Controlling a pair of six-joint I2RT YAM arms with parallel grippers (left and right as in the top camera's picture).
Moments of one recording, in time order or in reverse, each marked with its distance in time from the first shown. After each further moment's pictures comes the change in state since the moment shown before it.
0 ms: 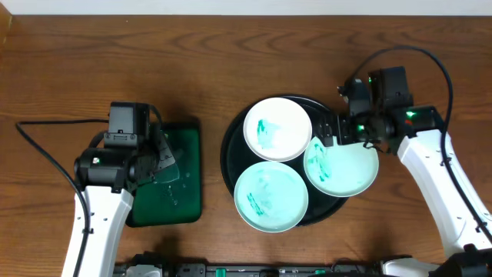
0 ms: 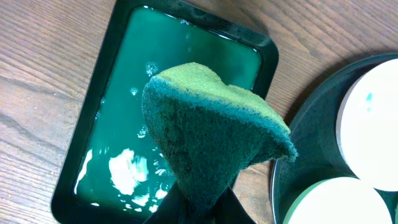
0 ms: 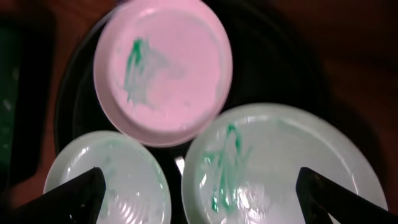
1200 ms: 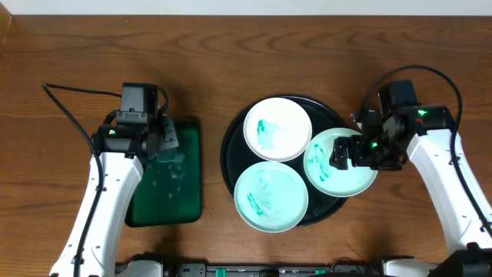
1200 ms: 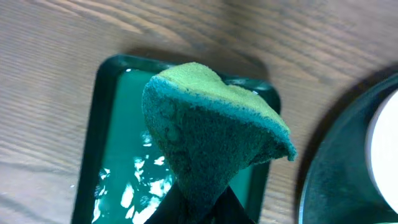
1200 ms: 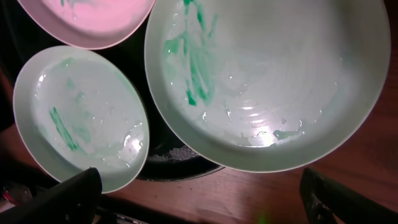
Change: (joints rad) left arm 0.000 0.170 0.001 0.225 -0.048 0.182; right arm -0.088 -0.001 0.000 -0.383 0.050 0.024
